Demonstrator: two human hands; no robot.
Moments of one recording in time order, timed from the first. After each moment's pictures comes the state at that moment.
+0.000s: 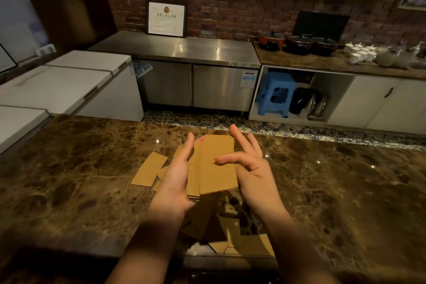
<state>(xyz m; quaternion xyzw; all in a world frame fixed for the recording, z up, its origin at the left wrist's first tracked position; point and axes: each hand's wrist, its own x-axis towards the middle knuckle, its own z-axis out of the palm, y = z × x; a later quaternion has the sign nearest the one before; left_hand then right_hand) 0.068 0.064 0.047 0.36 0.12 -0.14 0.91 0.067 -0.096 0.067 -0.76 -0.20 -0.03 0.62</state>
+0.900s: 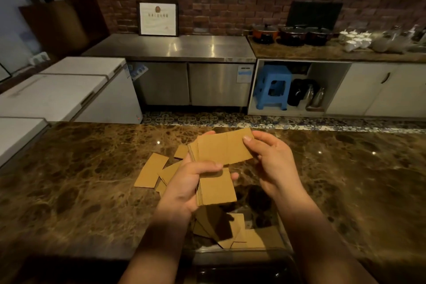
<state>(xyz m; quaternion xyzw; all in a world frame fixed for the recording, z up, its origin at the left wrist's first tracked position) 0.060 0.054 0.044 0.41 0.01 -0.10 0.91 0.091 -0.113 0.075 -0.59 0.09 0.04 0.80</state>
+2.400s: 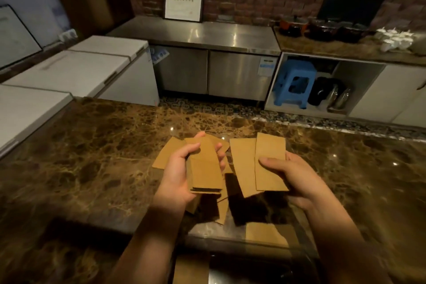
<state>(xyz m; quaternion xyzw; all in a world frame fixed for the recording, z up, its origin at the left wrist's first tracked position) 0.051 0.099 0.025 0.27 0.16 -0.09 0.94 0.086 -0.129 0.052 -0.62 0.07 0.27 0.73</state>
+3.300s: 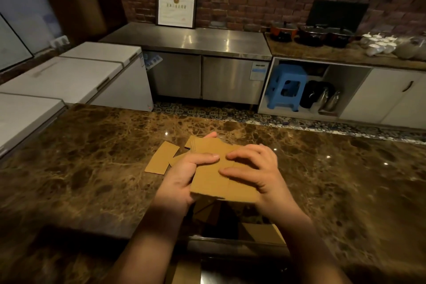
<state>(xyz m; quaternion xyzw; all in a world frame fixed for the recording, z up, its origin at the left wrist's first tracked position) 0.055 0.079 0.036 0.39 0.11 -0.15 0.90 0.062 -0.116 0.033 -0.83 -0.40 -0.15 0.36</state>
